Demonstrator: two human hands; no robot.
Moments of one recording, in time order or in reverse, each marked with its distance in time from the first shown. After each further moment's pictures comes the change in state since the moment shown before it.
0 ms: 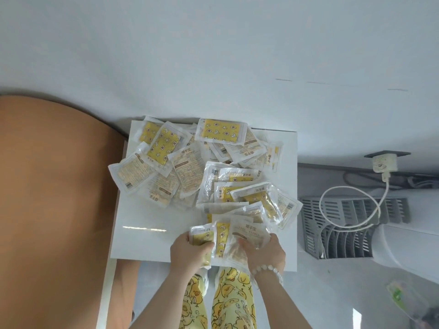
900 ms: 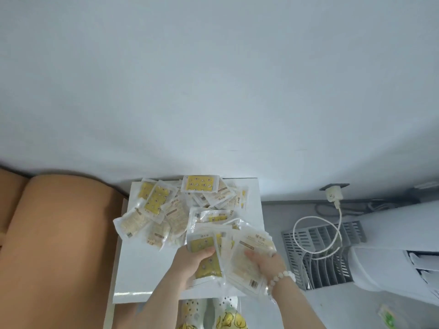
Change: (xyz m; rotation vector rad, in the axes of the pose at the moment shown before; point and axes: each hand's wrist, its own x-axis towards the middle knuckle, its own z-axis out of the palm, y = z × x) left_hand -0.068 0.098 -0.036 -0.245 -0.374 -0.026; right_hand -0.042 -0.020 -0.117 0.654 -0.343 0.029
